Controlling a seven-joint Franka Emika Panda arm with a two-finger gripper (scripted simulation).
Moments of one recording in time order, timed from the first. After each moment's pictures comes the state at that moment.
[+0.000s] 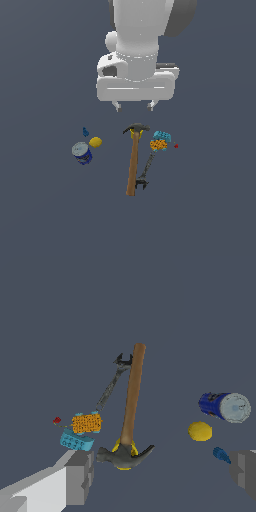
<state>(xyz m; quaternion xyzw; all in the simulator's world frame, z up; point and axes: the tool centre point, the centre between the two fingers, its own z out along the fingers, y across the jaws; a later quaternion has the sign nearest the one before) 0.009 0.020 0.335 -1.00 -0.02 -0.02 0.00</state>
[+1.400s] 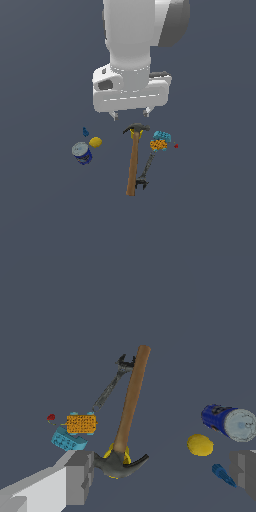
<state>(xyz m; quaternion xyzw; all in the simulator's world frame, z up) 0.021 0.009 0.315 -1.00 -0.06 -0.02 0.01</state>
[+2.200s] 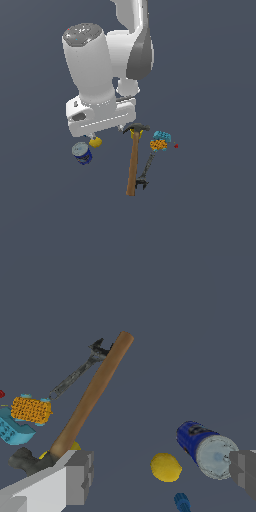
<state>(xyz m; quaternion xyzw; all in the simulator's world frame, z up) 0.038 -0.072 0.246 -0.98 -0.17 -0.02 0.01</state>
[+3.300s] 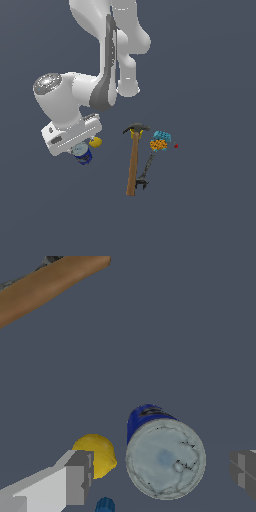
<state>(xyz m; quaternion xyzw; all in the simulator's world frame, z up) 0.024 -0.191 0.144 -0.95 -0.32 0.00 0.00</state>
